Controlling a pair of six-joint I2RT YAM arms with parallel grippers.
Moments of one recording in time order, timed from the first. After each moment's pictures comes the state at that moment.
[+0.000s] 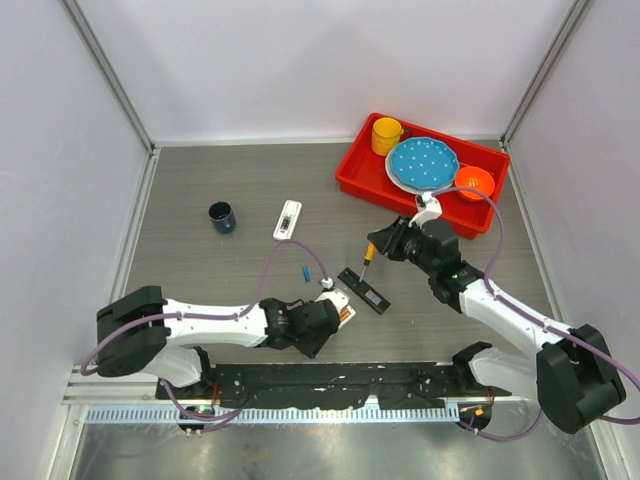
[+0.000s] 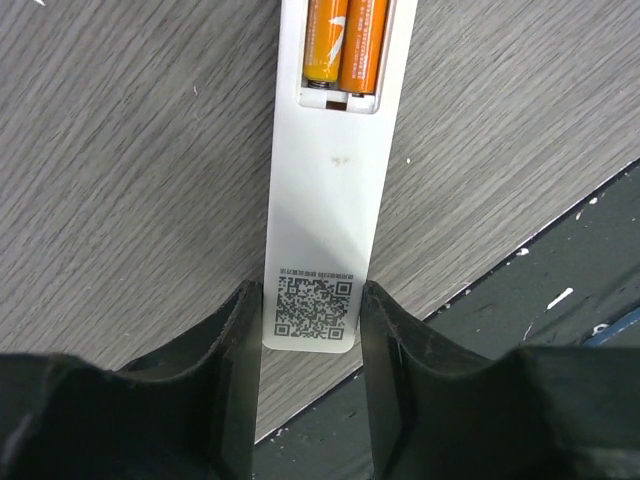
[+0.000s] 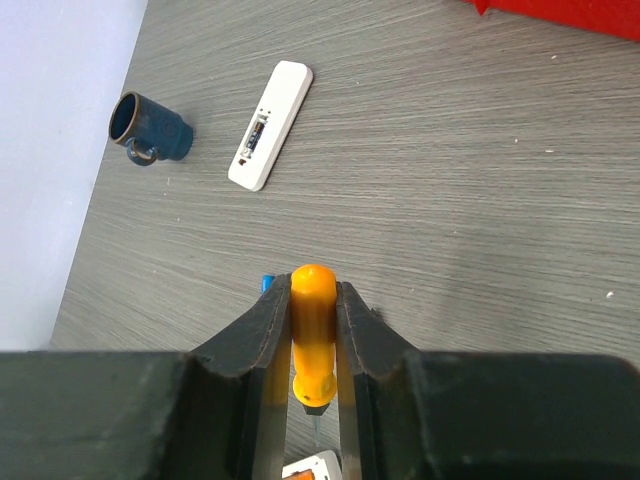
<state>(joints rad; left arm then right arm) -1.27 1.42 0.71 -0.40 -0.21 -0.50 0.46 1.10 0.53 0.26 -0.11 0.65</state>
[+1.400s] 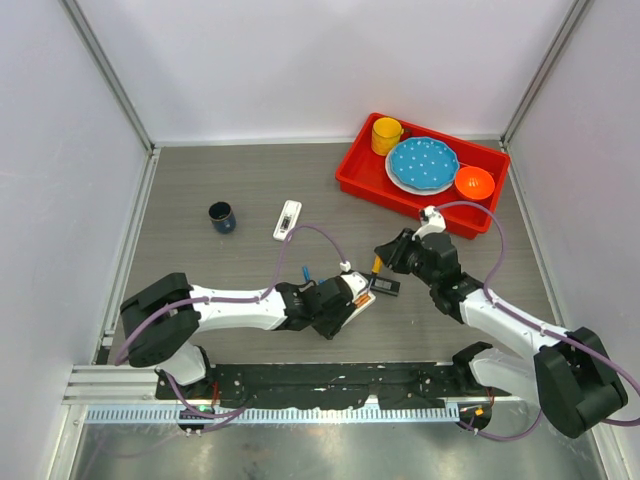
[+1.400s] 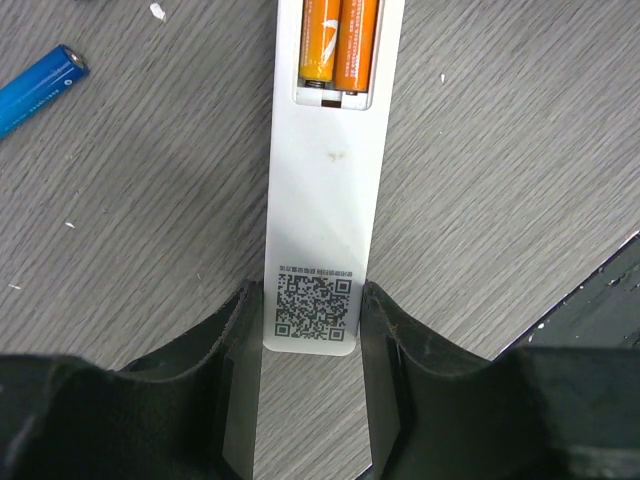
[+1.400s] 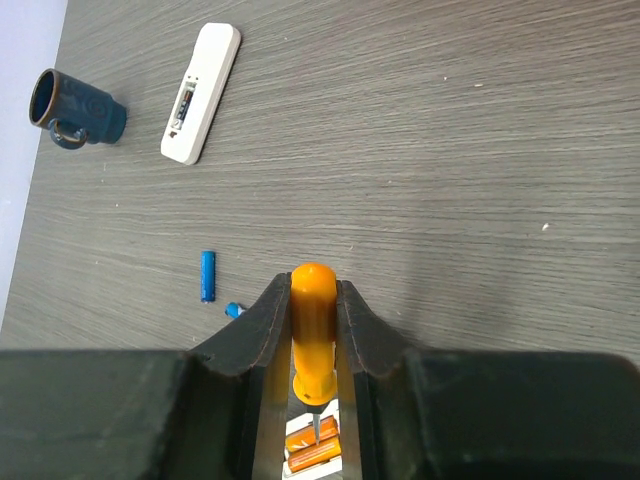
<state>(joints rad) -1.18 1.58 0.84 -0.25 -0.13 -0.35 0.46 1.08 0.42 0.27 -0.04 0.65</state>
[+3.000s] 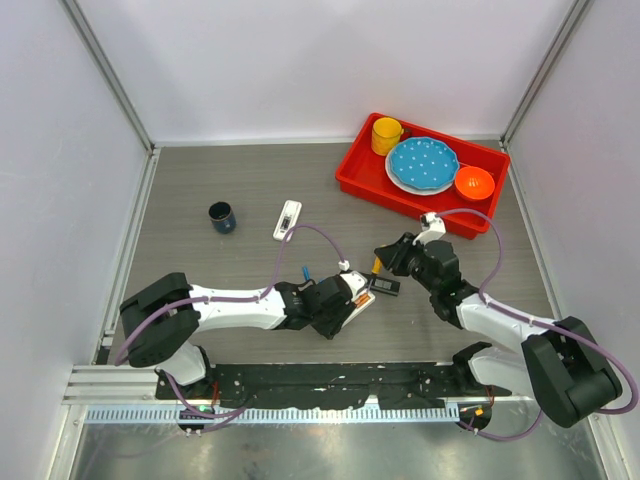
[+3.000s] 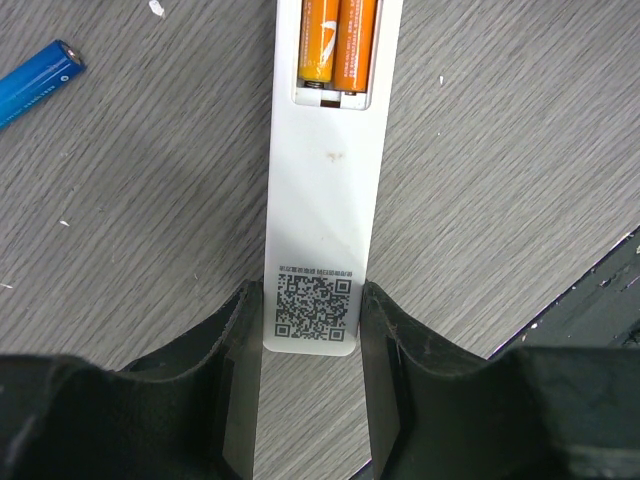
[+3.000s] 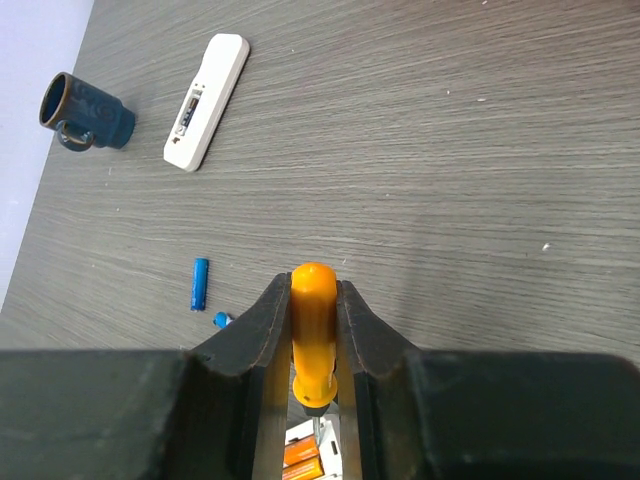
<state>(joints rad) -1.17 1.57 0.83 -0.25 -0.11 -0.36 0.44 1.14 0.32 0.49 -0.07 0.63</state>
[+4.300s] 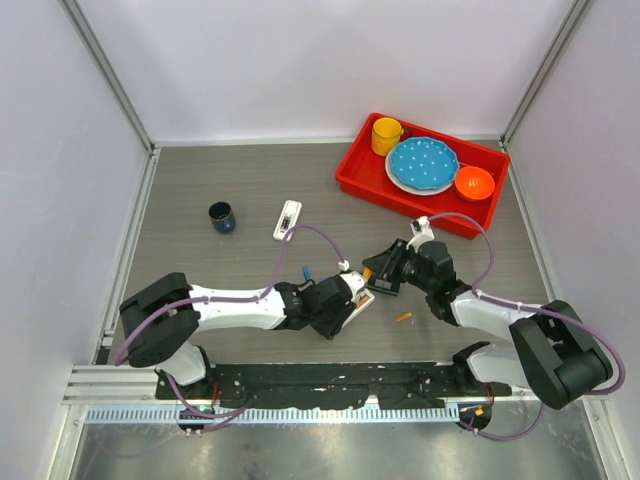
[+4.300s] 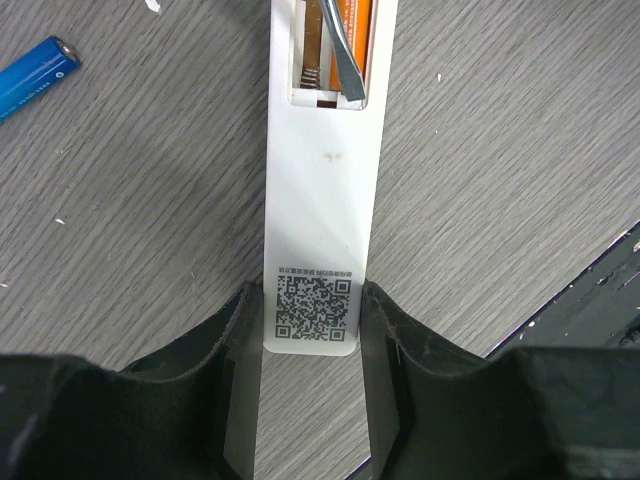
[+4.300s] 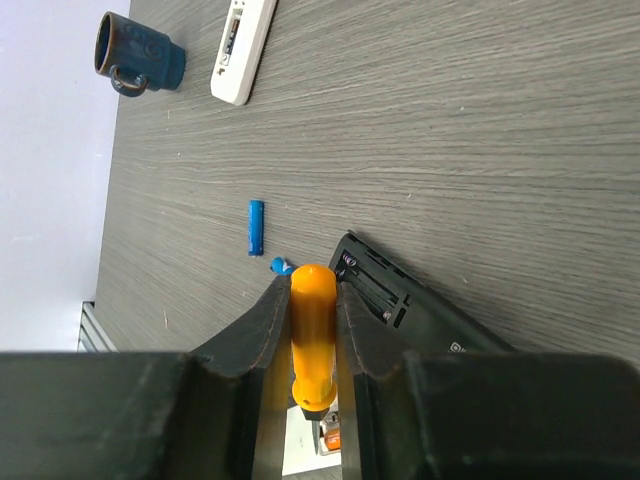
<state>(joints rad) -1.17 1.57 0.83 -0.25 -0.10 -0.37 0.44 1.24 0.30 0.57 -0.26 0.81</state>
